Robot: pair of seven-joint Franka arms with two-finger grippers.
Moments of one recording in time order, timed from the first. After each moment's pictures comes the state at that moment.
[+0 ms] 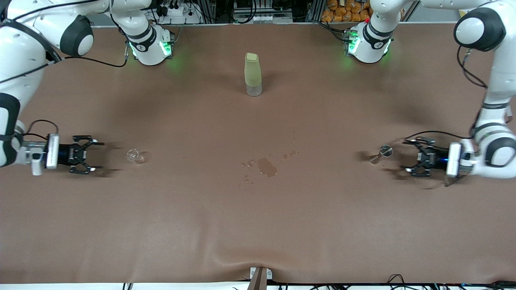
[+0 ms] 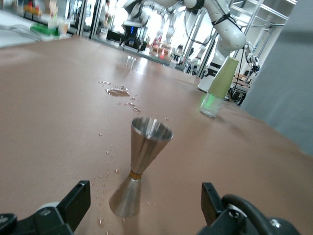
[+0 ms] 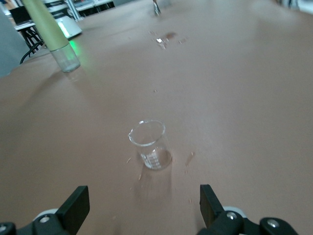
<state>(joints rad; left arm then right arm) 0.59 0.94 -0.18 -1.38 -0.75 1.34 2.06 -0.02 0.87 -0.65 -1.53 1.07 1.32 -2.34</state>
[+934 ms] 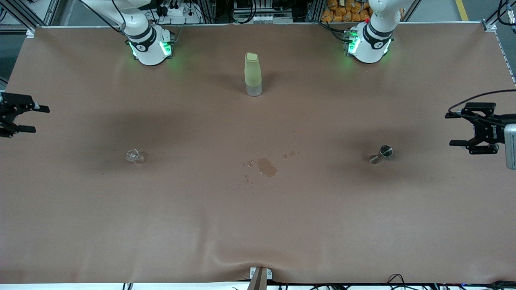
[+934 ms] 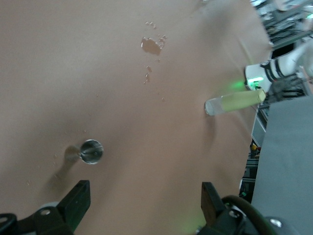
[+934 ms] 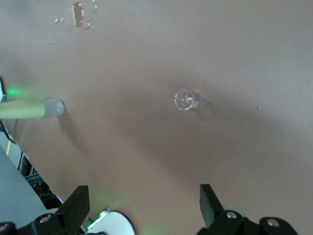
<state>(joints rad) 0.42 0.39 -0.21 -1.35 -0.50 1.27 0.96 0.17 0.31 -0.65 -1.43 0.47 1.25 -0.95</state>
